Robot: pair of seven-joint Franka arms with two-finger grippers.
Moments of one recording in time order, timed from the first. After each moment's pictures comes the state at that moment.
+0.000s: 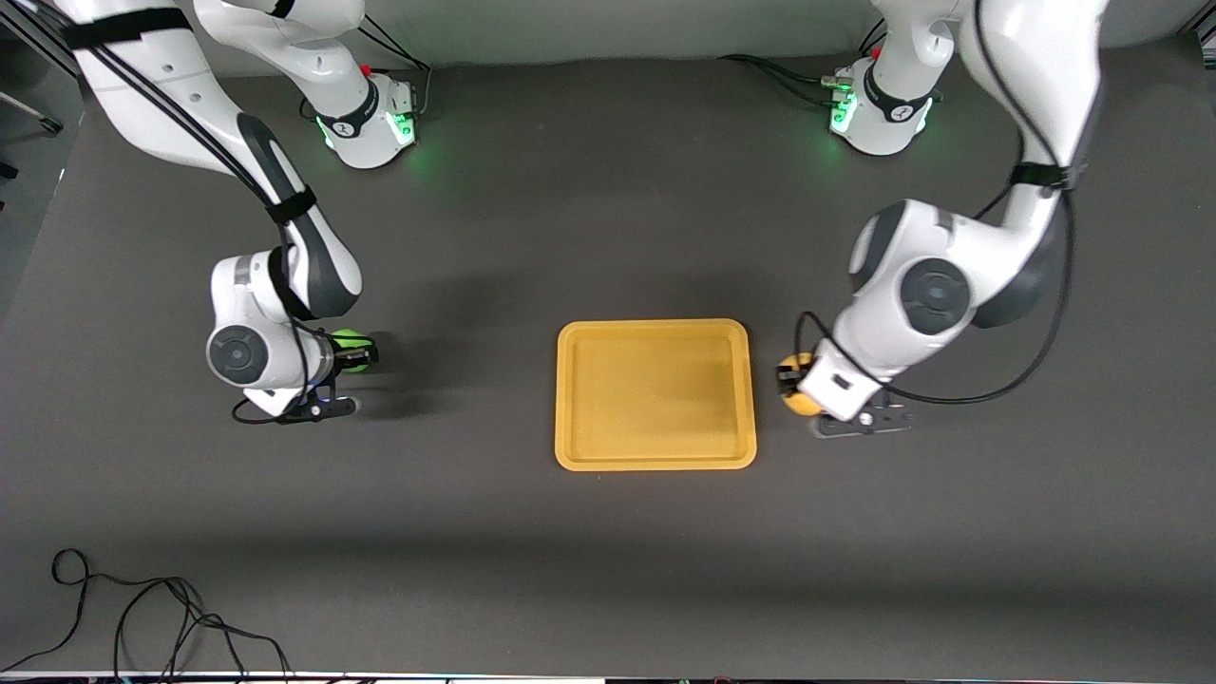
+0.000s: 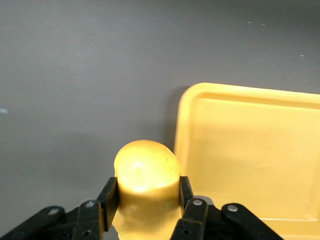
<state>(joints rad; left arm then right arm) -0.21 0.40 -0.22 -1.78 -0.01 2.21 -0.53 0.11 0.41 0.00 -1.98 -0.08 2.05 0.04</state>
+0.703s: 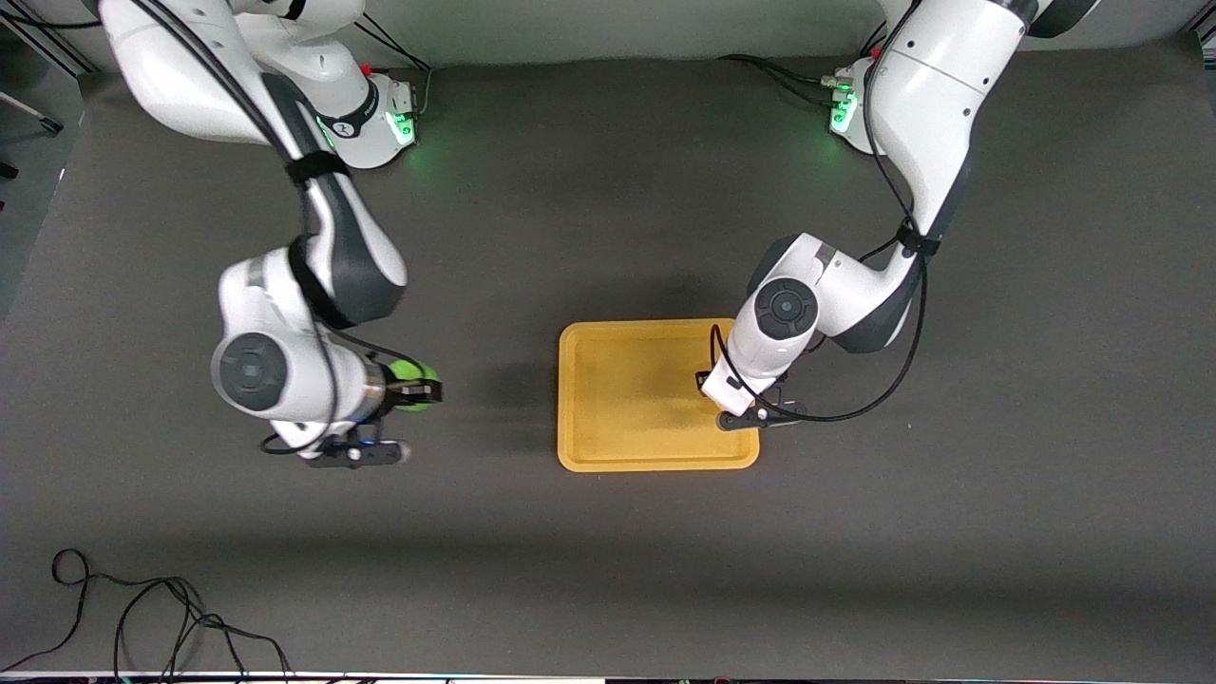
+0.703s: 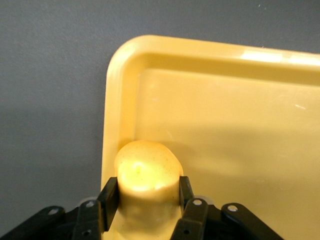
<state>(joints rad) -0.33 0.60 -0.22 -1.78 0.12 2.39 -0.73 0.33 0.58 0.02 -1.46 0.07 1.86 0.36</state>
